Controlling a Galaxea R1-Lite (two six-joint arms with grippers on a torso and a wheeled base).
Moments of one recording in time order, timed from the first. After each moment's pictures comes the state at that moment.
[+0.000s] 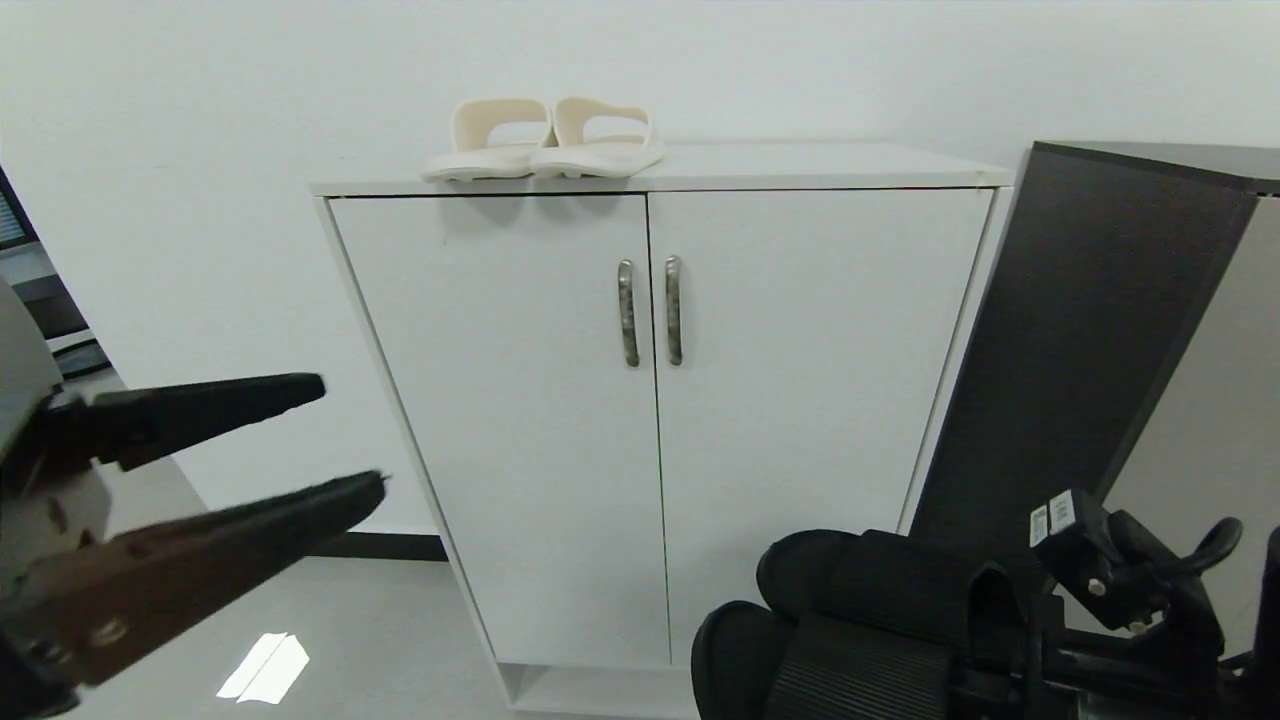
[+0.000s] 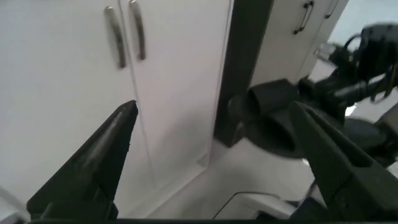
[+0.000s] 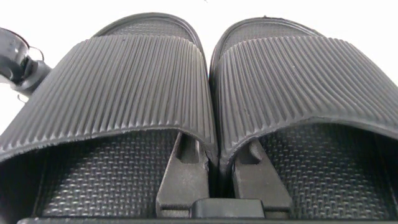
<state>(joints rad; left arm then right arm) -0.44 0.99 -0.74 -0.16 -0.38 -0.06 0.83 1.36 -0.34 -0.73 0.18 0.14</state>
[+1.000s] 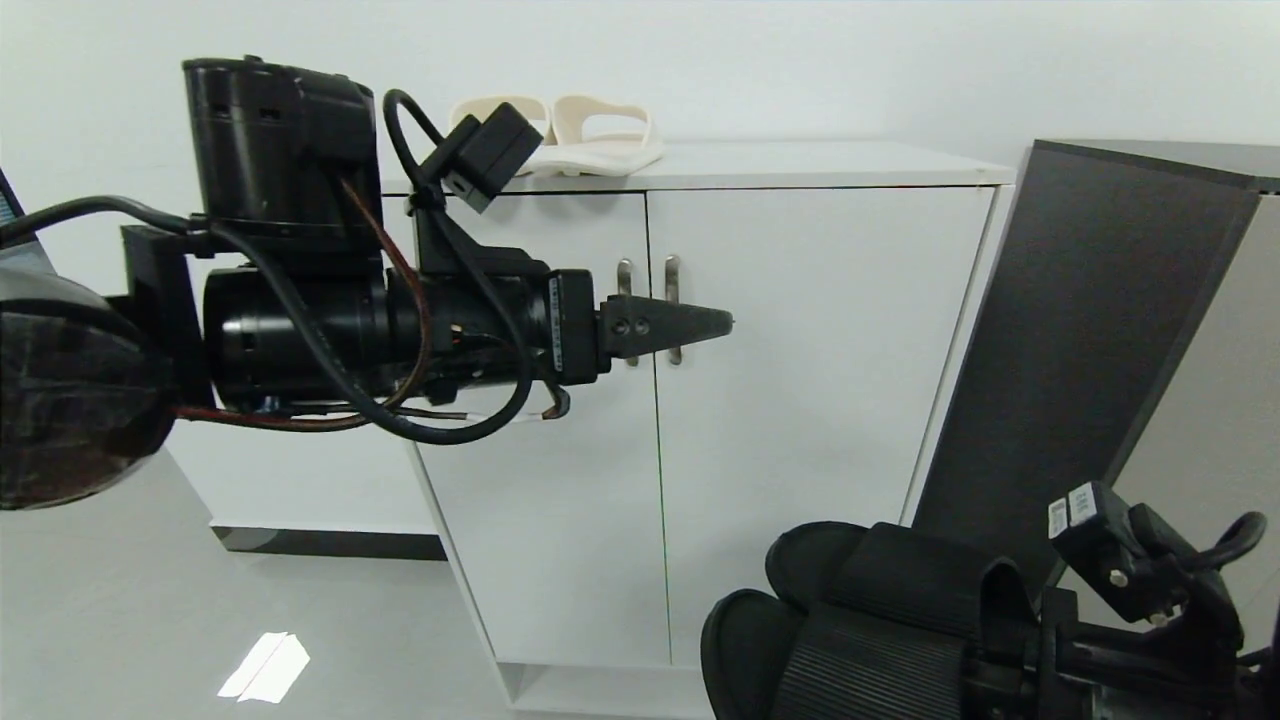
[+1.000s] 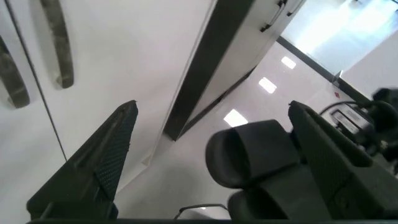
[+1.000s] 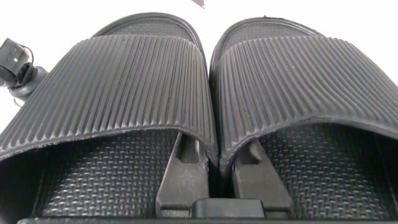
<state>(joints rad) -0.56 1.57 -1.18 -0.20 -0.46 -0.23 0.82 1.34 -0.33 -0.73 0.18 0.14</state>
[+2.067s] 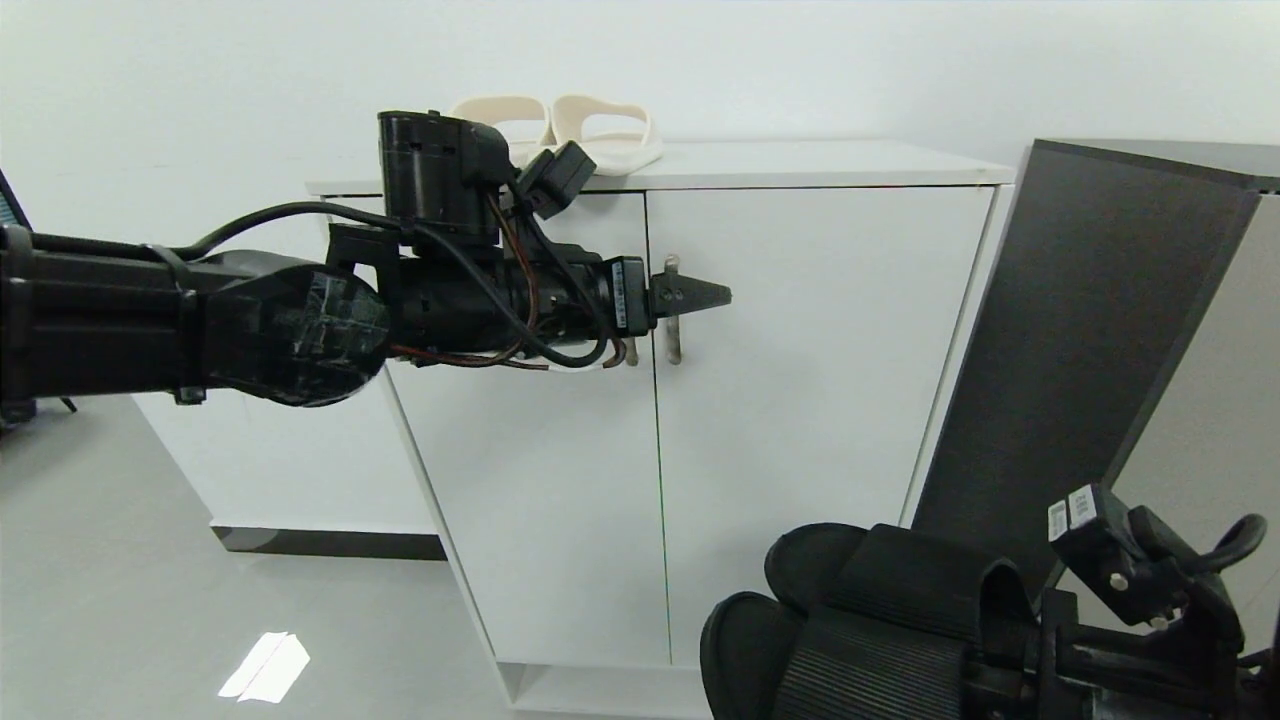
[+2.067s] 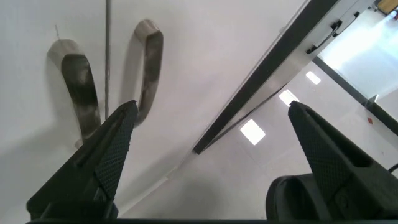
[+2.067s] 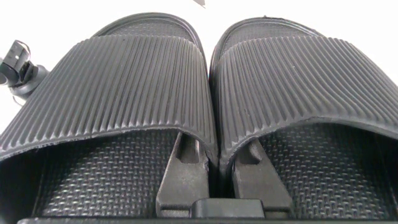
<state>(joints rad) -0.49 1.82 -1.41 -0.21 -0.40 -0.24 0.82 1.34 -0.33 -0.73 0.18 0.14</state>
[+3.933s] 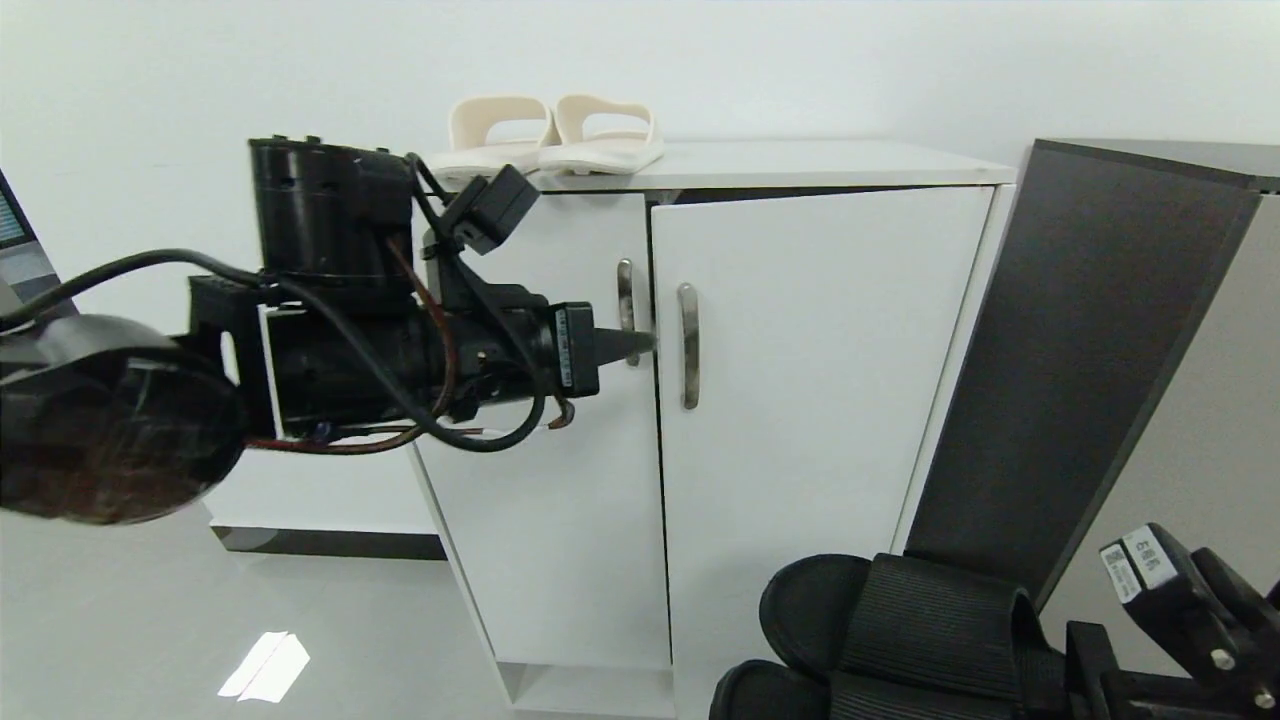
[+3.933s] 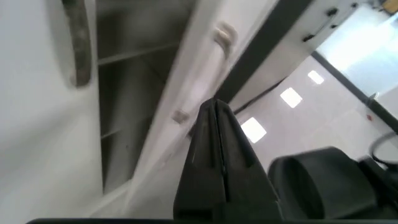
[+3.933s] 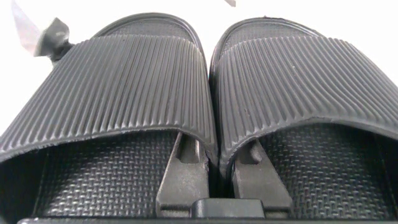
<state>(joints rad) -0.52 1.59 -1.09 -0.30 -0.37 -0.26 0.82 1.27 -0.28 -0.73 0.33 0.08</state>
